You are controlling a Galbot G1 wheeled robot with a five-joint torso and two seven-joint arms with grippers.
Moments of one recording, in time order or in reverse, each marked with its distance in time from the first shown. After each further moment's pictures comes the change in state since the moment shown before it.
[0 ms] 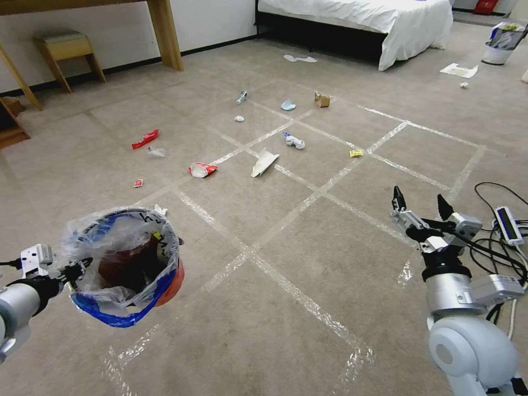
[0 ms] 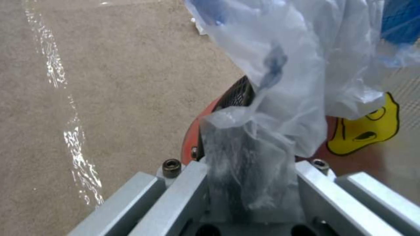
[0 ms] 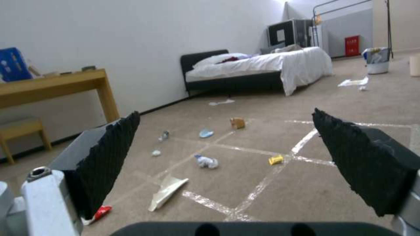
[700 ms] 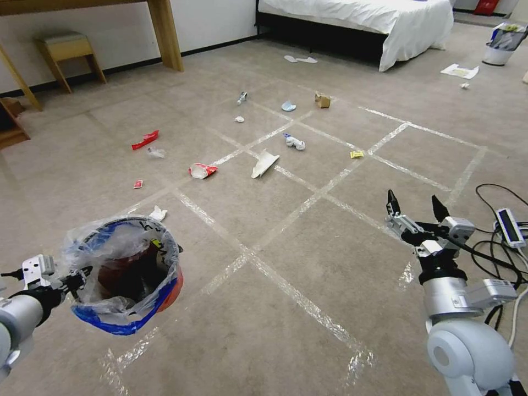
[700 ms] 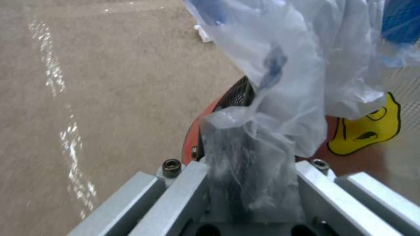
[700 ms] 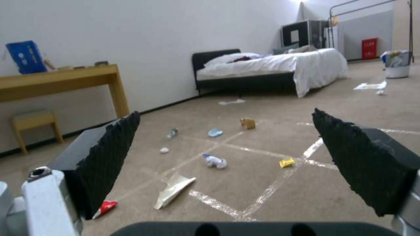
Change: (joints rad) left arm 0.003 -0.044 0.001 0.011 0.074 0.000 0.039; right arm -0.002 0.015 -0.014 -0.031 -0.035 0.024 -0.072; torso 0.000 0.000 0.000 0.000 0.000
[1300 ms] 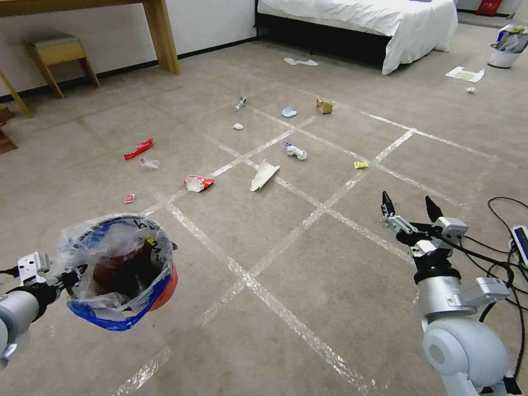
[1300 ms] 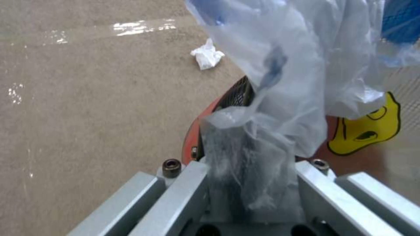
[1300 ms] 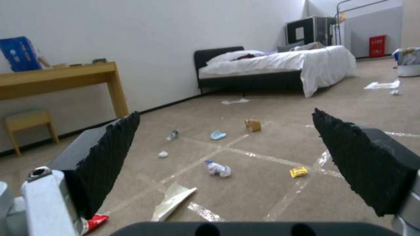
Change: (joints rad) left arm -0.024 0.027 0.001 0.066 -0.001 0.000 0.009; right arm 0.012 -0.006 -0.014 -0.010 -0.002 -0.001 -0.002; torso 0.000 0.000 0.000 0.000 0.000
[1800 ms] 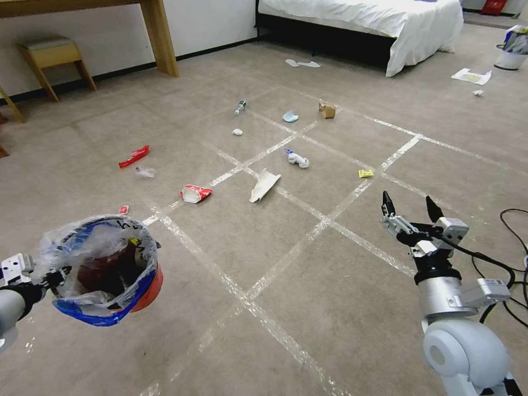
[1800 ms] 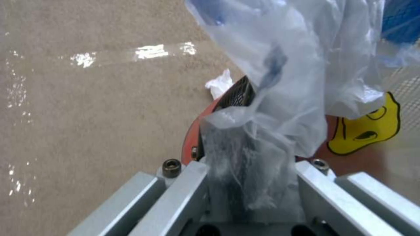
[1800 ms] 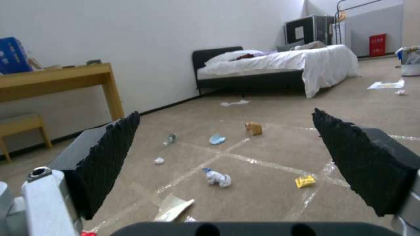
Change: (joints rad) left arm -0.039 0.015 -0.027 0.105 0.007 0.000 0.007; right arm -0.008 0.013 0.007 0.009 -0.003 -0.001 -0.001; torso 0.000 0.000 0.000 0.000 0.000
